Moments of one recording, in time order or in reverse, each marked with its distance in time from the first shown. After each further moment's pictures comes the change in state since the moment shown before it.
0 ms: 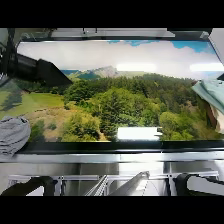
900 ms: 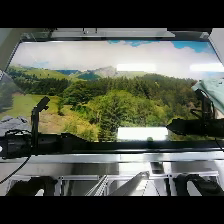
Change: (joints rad) left arm -0.187 0.603 -0.874 0.003 0.360 -0.196; right arm 0.383 0.694 -1.087 0.002 -0.469 -0.163
